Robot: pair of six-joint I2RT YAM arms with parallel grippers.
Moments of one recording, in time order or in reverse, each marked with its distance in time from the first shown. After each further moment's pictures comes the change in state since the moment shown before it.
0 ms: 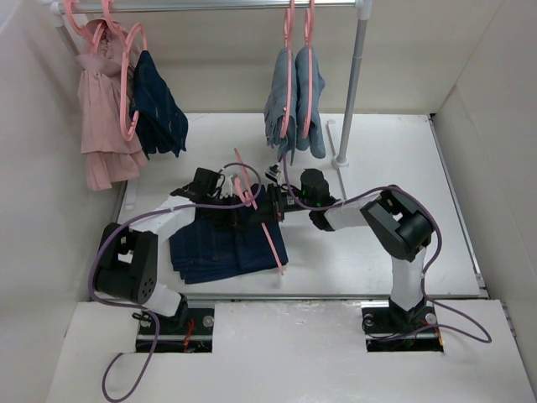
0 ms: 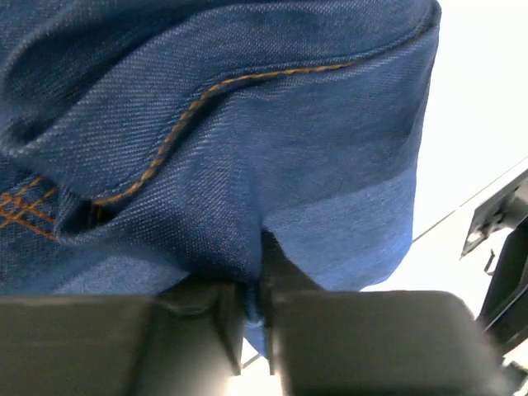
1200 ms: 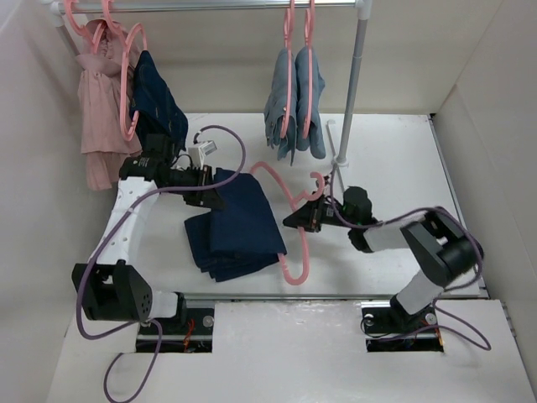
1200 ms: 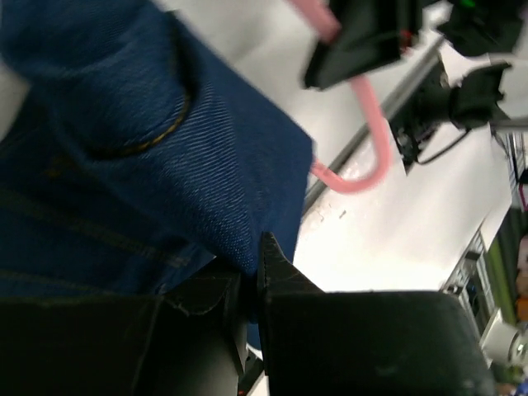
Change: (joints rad) left arm 0.228 -0.153 0.446 -0.648 0.360 0.547; right arm -0.166 -0.248 -0.413 0.088 0.187 0.085
